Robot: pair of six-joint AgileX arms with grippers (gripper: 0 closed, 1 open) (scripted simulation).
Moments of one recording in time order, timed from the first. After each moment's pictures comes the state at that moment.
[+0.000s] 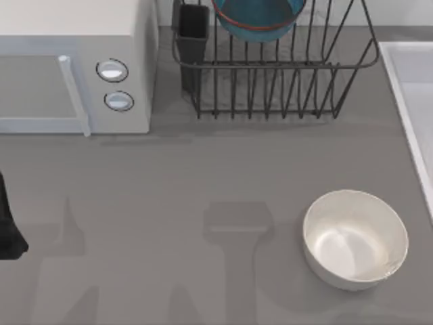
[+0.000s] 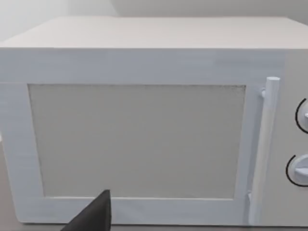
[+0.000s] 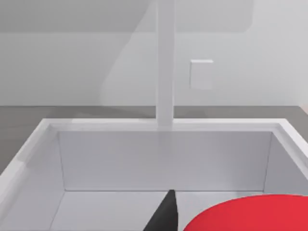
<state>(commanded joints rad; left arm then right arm) 0.00 0.00 0.00 0.00 0.00 0.00 -0.53 2.22 0.49 1.73 -0.49 0.01</state>
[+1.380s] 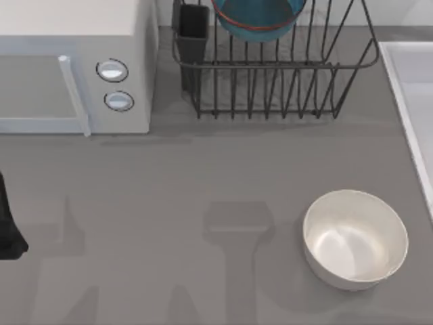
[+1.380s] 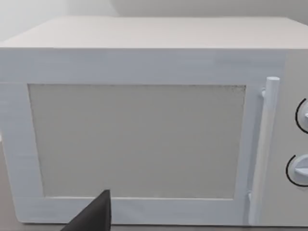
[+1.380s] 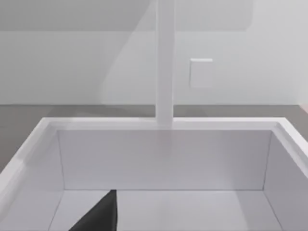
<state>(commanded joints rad) 0.00 0.00 0.00 0.00 0.00 0.00 -0.53 2.22 0.49 1.73 -0.49 0.01</state>
